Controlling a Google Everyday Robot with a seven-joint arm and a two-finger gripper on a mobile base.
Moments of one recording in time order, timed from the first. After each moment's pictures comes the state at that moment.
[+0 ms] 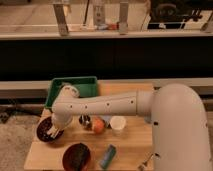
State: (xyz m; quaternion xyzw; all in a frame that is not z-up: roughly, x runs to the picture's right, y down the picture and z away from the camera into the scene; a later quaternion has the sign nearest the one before) arm -0.244 0.184 0.757 -0.15 -0.32 -0.51 0.78
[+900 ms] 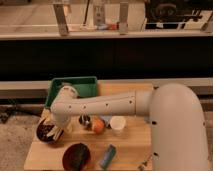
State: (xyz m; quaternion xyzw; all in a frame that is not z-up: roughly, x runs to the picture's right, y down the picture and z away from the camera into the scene) arm -0.250 0.184 0.755 -0.13 -0.33 -0.53 0.77
